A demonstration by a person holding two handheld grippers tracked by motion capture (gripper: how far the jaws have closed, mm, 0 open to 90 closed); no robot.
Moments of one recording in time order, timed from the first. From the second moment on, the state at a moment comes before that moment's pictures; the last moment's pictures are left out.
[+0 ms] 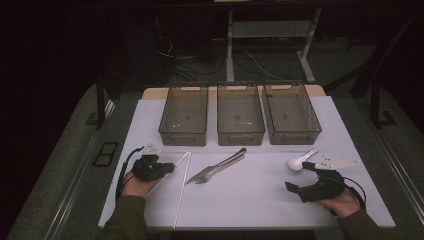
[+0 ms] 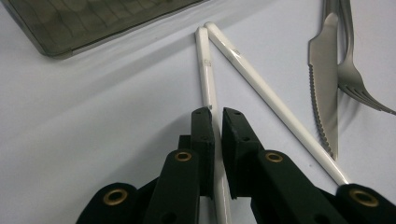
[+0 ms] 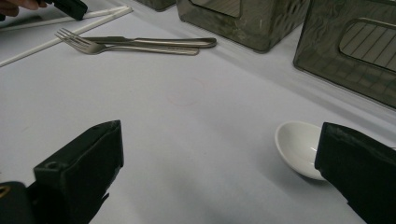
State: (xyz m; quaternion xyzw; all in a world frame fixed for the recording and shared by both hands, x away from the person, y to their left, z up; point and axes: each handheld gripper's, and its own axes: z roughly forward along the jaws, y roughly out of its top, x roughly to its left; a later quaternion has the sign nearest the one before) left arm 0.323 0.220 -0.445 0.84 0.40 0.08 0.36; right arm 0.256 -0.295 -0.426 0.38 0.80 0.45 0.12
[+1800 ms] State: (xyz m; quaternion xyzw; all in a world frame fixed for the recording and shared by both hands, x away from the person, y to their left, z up) left arm 0.356 0.201 -0.364 0.80 0.37 0.10 0.46; right arm 0.257 -0.296 -0.426 0.38 0.79 0.46 0.12
